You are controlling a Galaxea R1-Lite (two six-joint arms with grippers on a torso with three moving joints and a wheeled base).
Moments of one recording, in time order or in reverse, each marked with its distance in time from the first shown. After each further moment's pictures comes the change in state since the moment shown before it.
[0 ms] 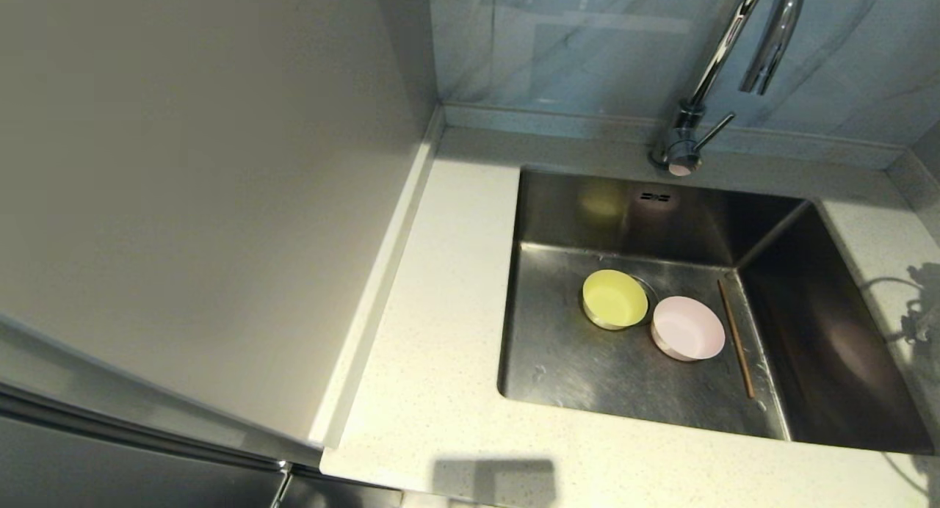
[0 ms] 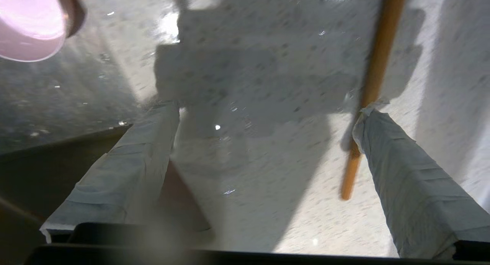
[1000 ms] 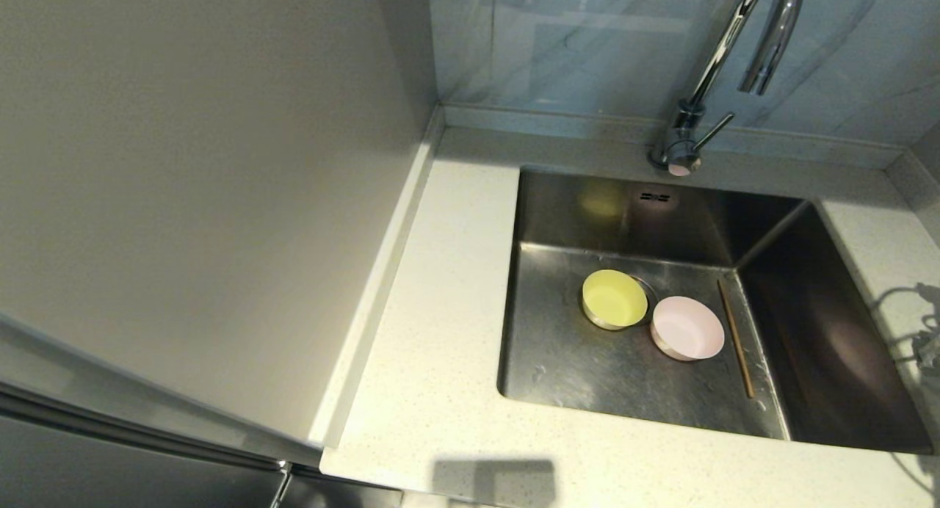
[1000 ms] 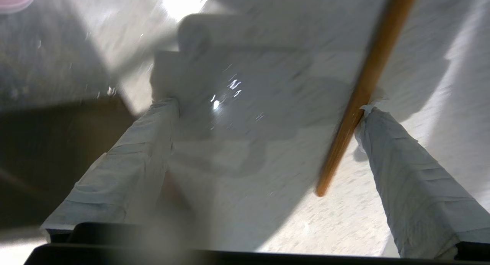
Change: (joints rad) left arm 0.000 0.000 0.000 -0.001 0.000 0.000; right arm -0.038 0.000 0.085 0.025 0.055 -0.115
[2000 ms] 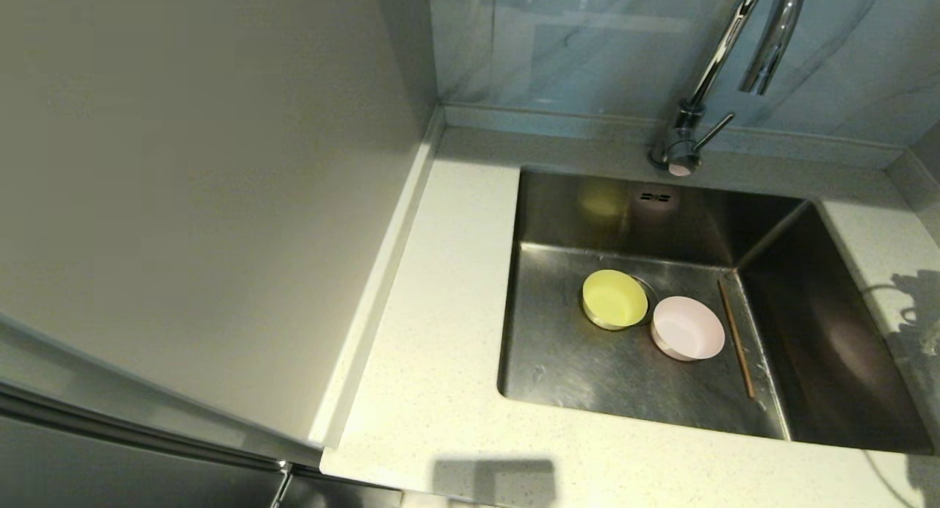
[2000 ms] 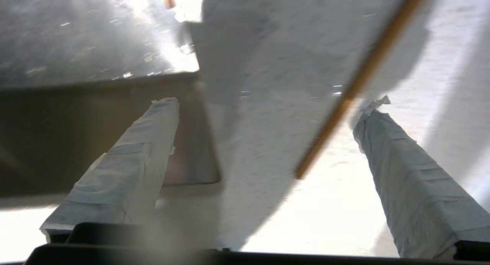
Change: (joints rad) left arm 0.000 0.000 0.000 0.001 0.000 0.000; right arm 0.053 -0.091 -0.012 0.043 -0.032 -0.017
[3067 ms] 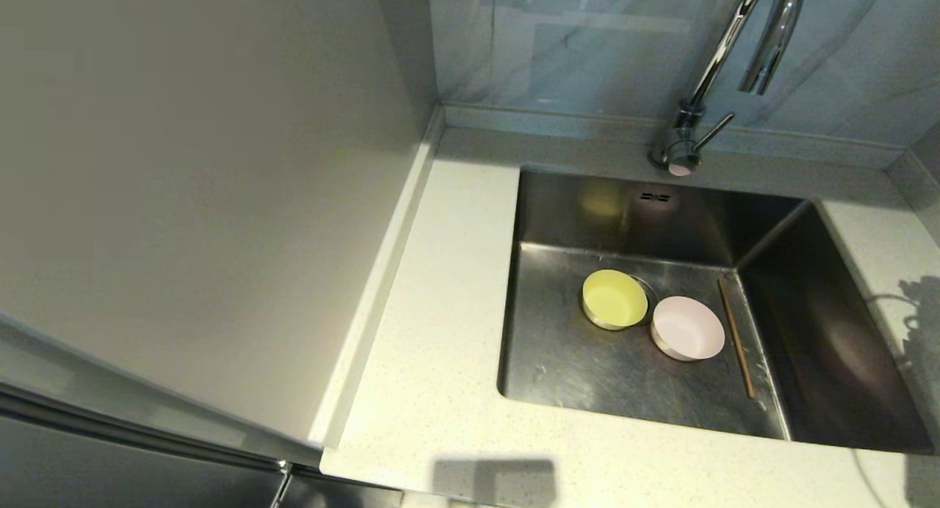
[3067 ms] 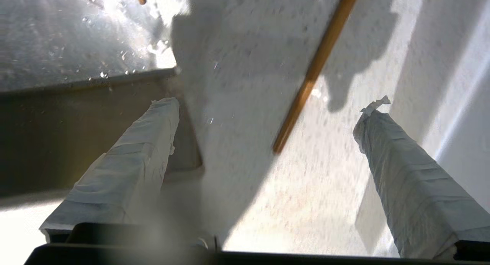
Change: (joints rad) left arm 0.000 0.000 0.000 0.000 0.000 0.000; right arm -0.017 -0.093 0.082 -0.036 -0.062 0.004
